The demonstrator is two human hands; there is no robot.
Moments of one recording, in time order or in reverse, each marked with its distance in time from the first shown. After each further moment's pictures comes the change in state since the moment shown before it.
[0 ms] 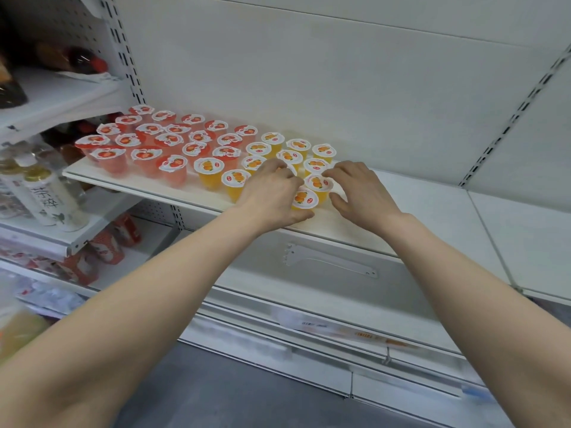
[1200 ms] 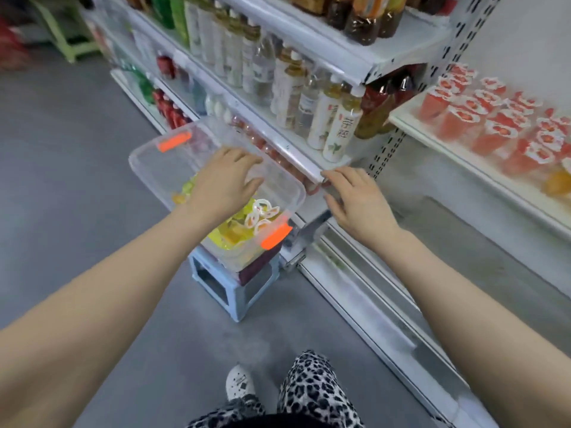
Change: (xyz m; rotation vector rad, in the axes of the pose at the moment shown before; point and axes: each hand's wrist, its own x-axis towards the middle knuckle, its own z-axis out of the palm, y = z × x) left_hand -0.476 -0.401 -0.026 -0.076 0.113 -0.674; right_hand 0.076 -0.533 0.153 0.246 0.012 -0.560
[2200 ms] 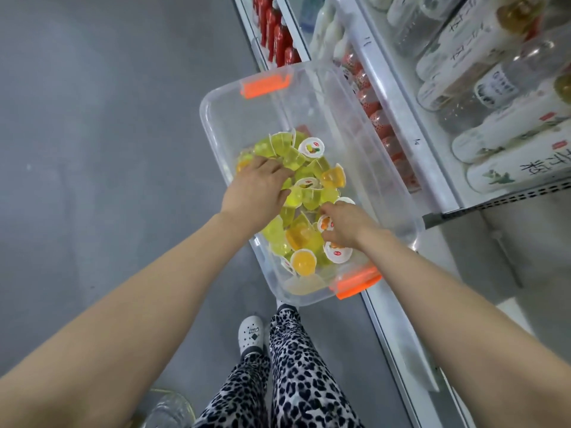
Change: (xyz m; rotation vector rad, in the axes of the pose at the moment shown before) left_hand -0.015 -0.146 0.104 0.030 -0.201 -0.374; right_hand 0.131 -0.053 0.250 0.078 -1.073 -0.037
